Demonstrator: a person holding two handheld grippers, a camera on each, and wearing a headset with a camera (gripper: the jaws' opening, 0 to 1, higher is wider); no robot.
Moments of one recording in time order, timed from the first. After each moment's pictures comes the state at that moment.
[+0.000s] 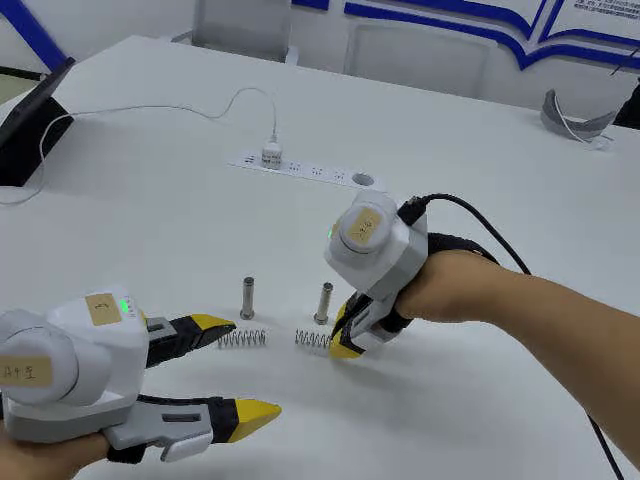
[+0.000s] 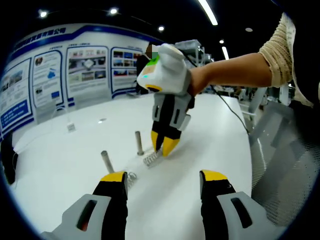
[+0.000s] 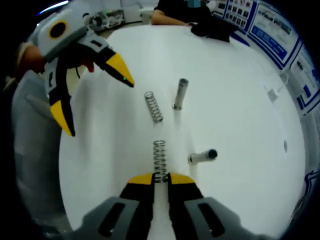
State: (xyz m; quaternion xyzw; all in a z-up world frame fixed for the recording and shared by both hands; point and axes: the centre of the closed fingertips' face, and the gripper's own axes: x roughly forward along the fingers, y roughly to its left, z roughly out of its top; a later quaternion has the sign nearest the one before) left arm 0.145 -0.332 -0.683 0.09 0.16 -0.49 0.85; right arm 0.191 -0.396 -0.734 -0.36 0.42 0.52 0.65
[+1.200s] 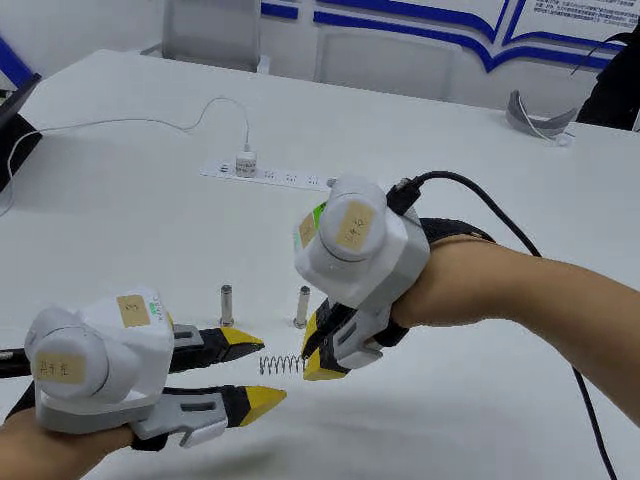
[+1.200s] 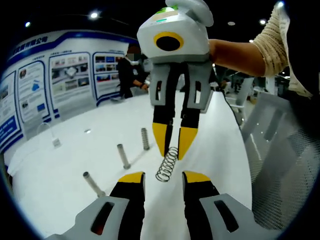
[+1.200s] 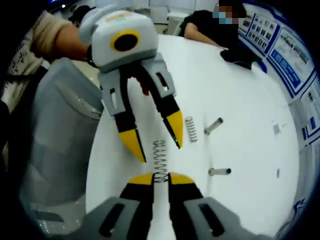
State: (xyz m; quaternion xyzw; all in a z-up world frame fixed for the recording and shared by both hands) left arm 0.140 -0.367 -0.677 0.13 0.13 -0.55 0.82; right arm 0.136 -0.376 -0.684 -0.40 0.37 0.58 0.60
